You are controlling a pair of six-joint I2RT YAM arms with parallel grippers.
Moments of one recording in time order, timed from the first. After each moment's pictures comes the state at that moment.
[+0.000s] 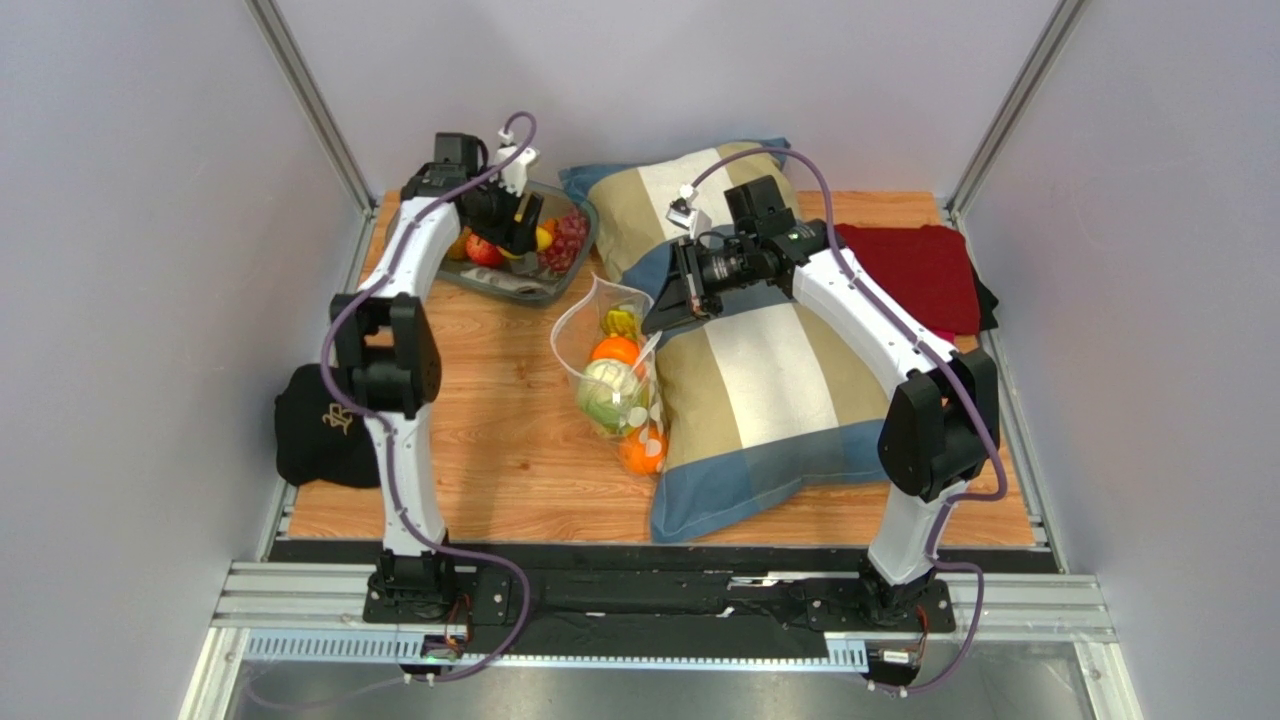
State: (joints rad) left arm -0.06 2.24 2.07 -0.69 0.36 0.43; right arm 0.45 1.82 1.67 -0.71 -0.96 0.41
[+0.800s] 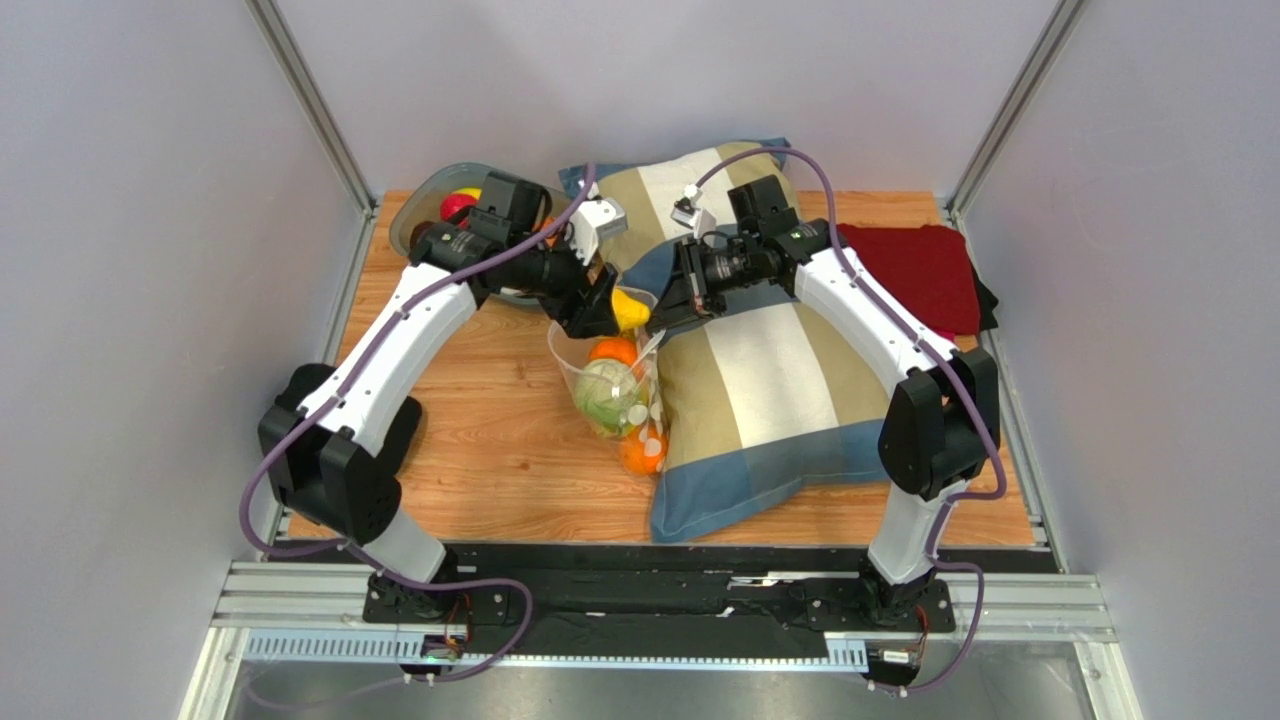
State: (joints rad) left arm -0.42 1.56 1.62 -0.89 0.60 0.34; right arm 0.45 1.82 1.67 -0.71 -0.95 0.41
